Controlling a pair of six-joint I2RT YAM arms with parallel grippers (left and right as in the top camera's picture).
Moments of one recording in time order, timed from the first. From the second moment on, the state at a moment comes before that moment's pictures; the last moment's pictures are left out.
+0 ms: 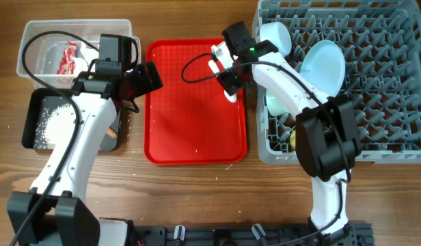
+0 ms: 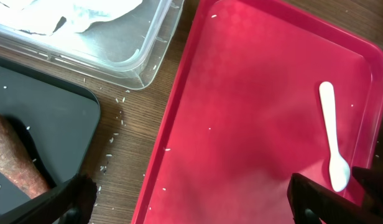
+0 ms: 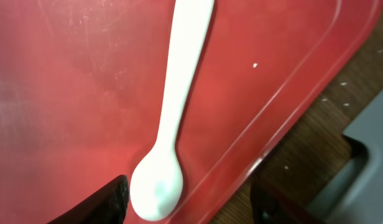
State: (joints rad) left arm -0.13 1.55 1.26 -0.76 -0.04 -0.47; right arm 0.44 2.16 1.70 -0.78 -0.03 -0.28
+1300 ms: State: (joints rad) left arm -0.13 1.55 1.26 -0.76 -0.04 -0.47; right arm 0.43 2.28 1.94 -1.07 -0.20 -0.18
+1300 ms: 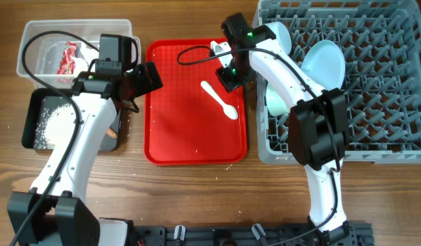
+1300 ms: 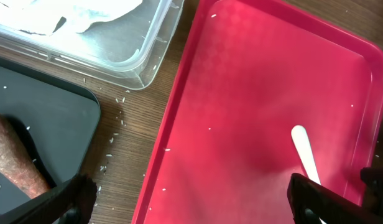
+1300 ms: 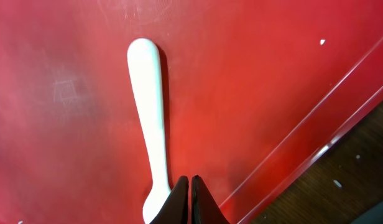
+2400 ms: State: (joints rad) left arm -0.13 1.55 1.26 -0.76 -0.04 -0.47; right arm 0.43 2.26 1.76 -1.12 -0.24 -0.15
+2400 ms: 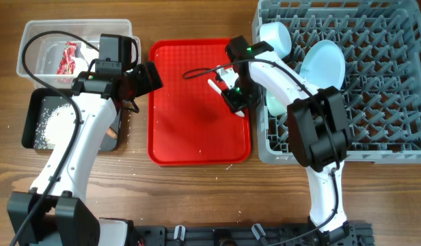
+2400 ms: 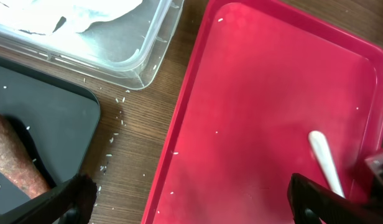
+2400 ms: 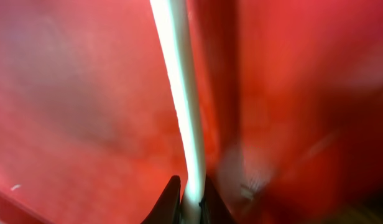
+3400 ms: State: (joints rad) left arm -0.13 1.55 1.26 -0.76 -0.04 -0.47; right arm 0.02 1.90 1.99 -1.61 0.36 0.97
